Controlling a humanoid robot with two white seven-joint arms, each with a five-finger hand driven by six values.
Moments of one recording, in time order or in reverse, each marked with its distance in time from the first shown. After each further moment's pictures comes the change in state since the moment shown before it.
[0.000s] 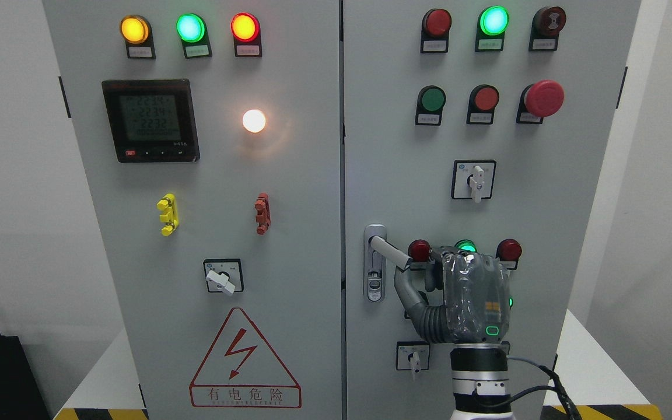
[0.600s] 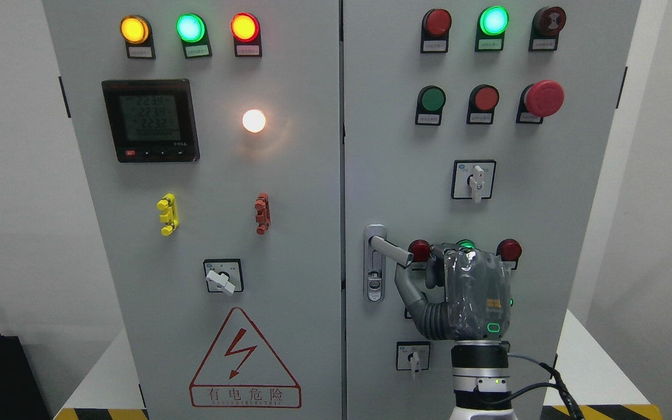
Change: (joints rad) left arm 0.000 0.000 0.000 0.000 0.000 0.000 0.000; right arm -0.007 -0.001 0.000 -0.001 -0.018 0.002 0.001
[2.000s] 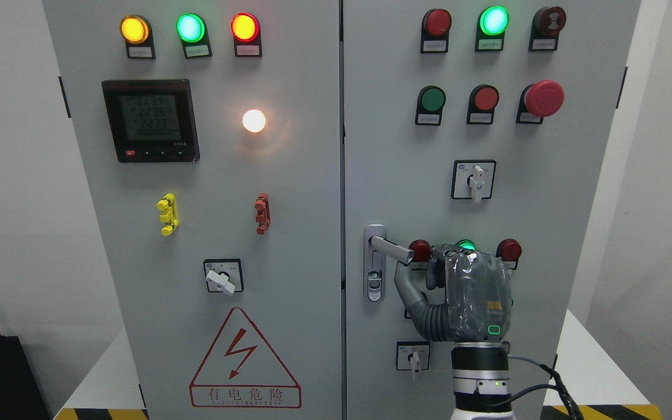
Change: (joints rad) left arm 0.000 0.000 0.000 0.000 0.000 0.000 0.000; right arm 0.011 -0.003 0.005 0.000 -0.005 -0.002 -0.003
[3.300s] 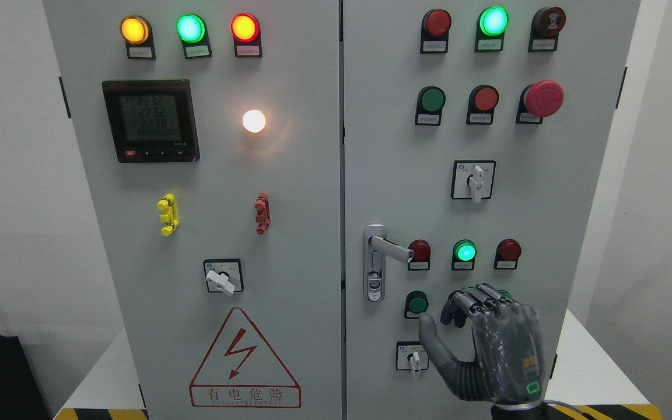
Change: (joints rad) left arm 0.000 0.000 0.000 0.000 0.000 0.000 0.000; right arm 0.208 -0.148 -0.104 -0.077 -0.022 -0.372 -0.097
